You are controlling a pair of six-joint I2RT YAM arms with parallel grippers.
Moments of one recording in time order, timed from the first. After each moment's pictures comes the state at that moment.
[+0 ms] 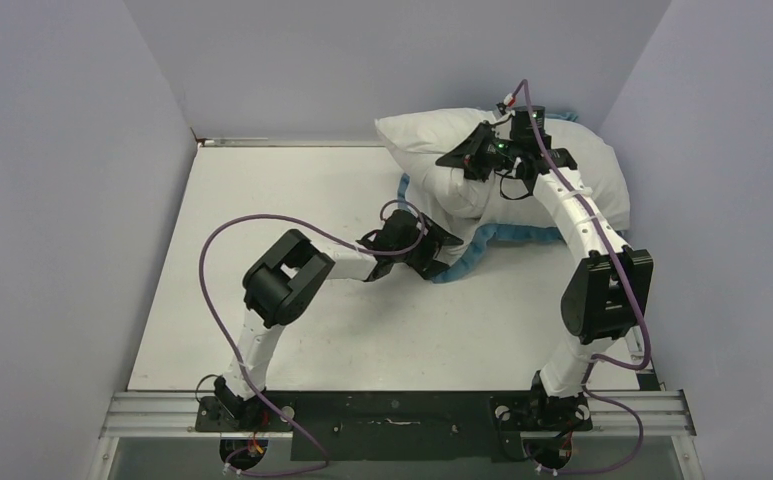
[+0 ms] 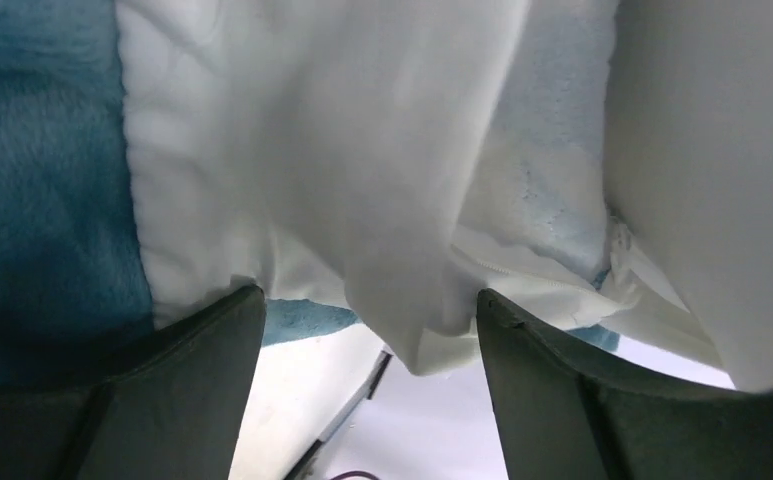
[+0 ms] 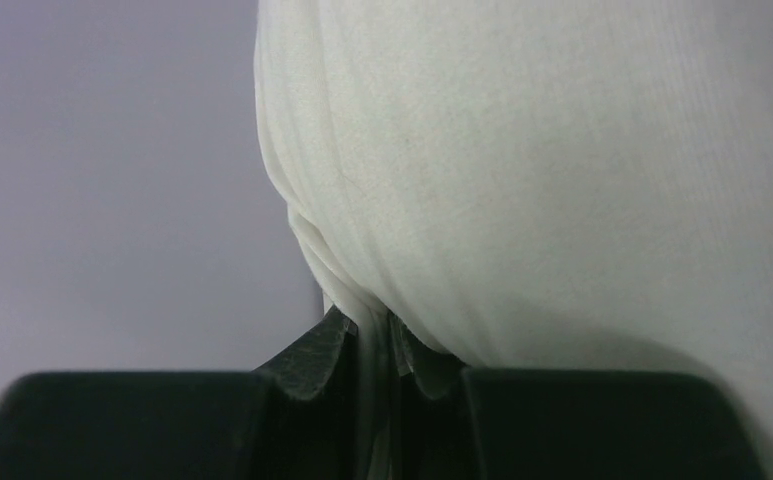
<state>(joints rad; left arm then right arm) -0.76 2.16 1.27 0.36 0.23 -1.58 0.16 1.76 1.63 -0.44 -0.66 0.88</state>
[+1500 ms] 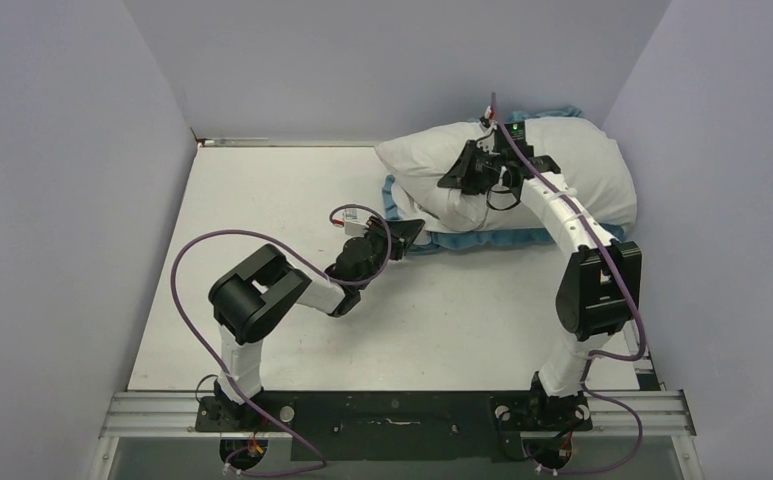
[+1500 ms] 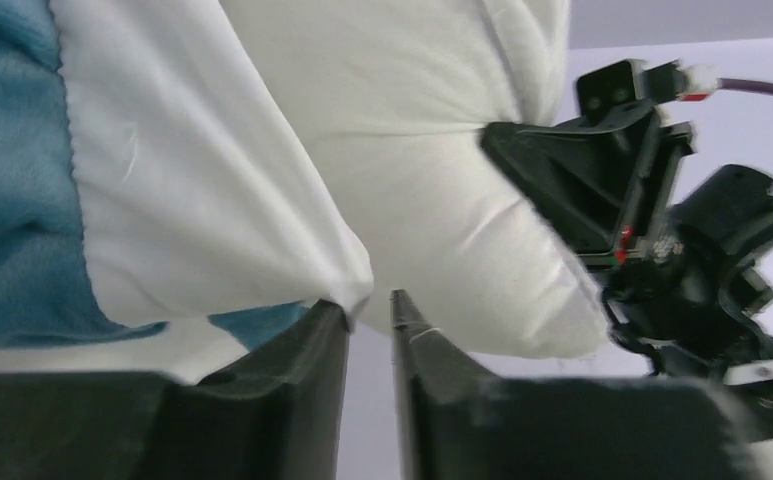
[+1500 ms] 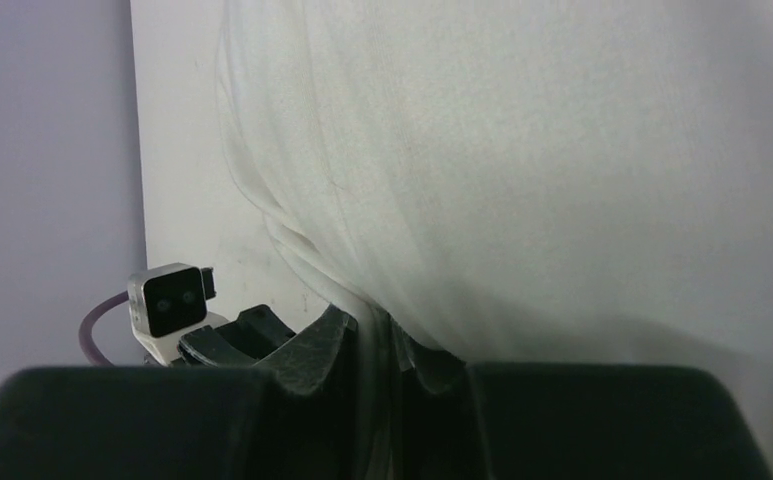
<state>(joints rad) -0.78 1.95 0.80 1.18 -0.22 -1.51 0.21 1.79 1.56 -0.49 -0.47 0.56</state>
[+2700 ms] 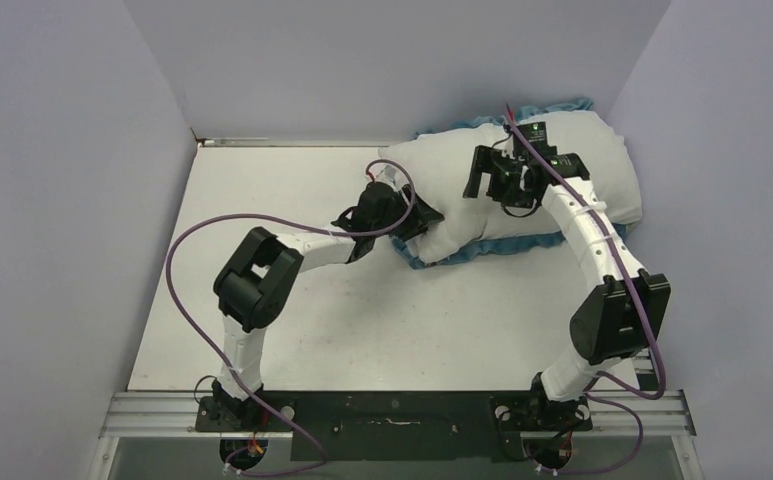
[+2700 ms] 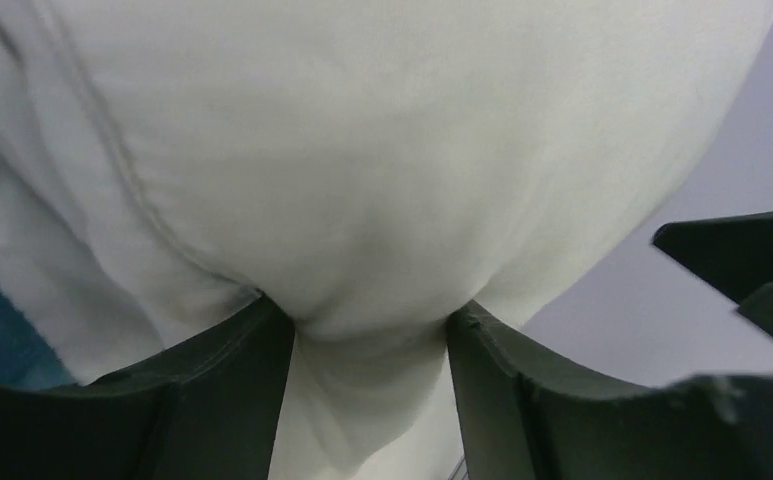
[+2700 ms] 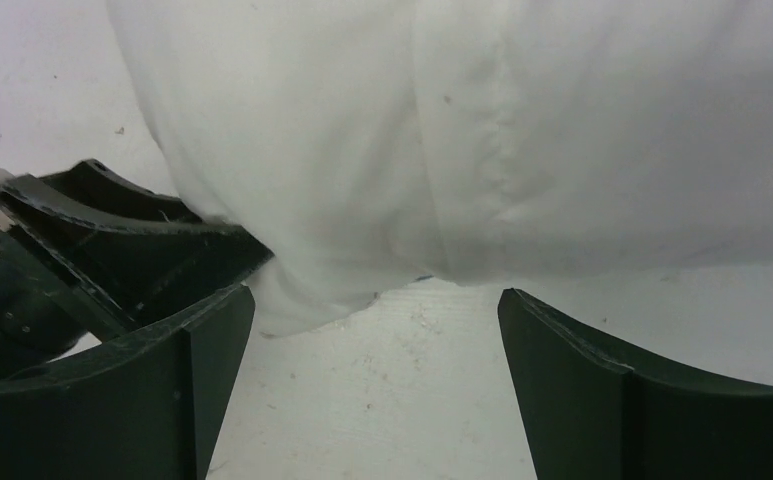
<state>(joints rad) -0.67 1.99 1.25 0.34 0.17 -1.15 0.21 1.64 1.64 -0.84 -0.09 0.30</state>
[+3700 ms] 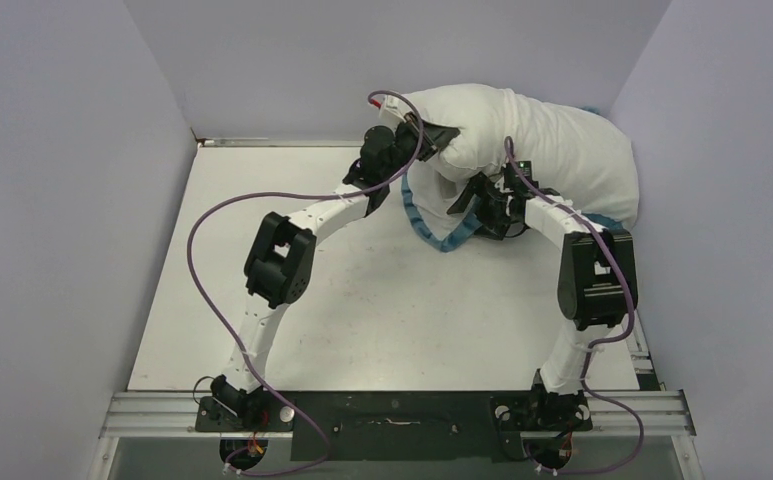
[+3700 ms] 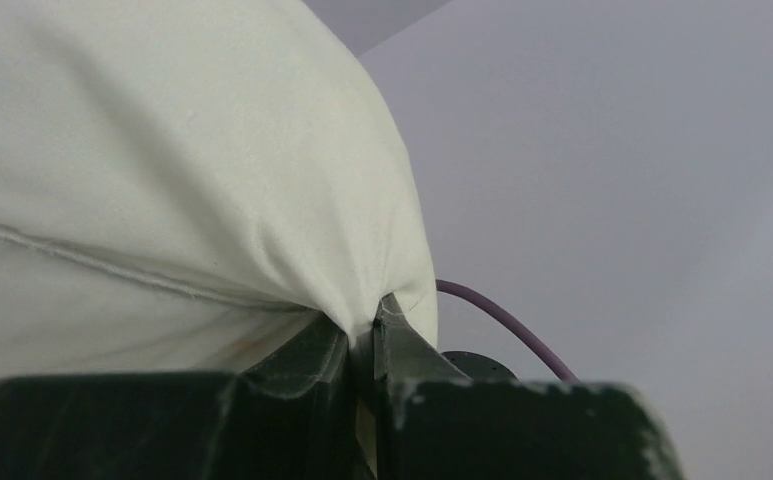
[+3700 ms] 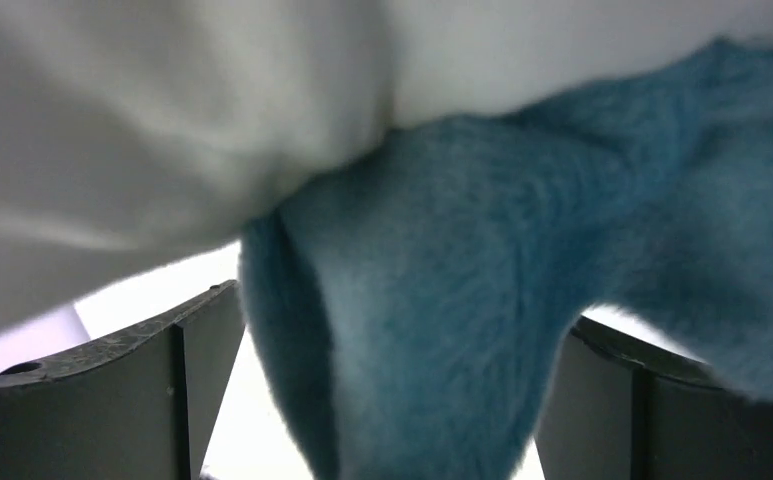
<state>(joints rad) -0.61 2.31 1.91 0.58 0.22 -1.15 0.10 1.83 1.25 -0.37 -0.40 0.66</state>
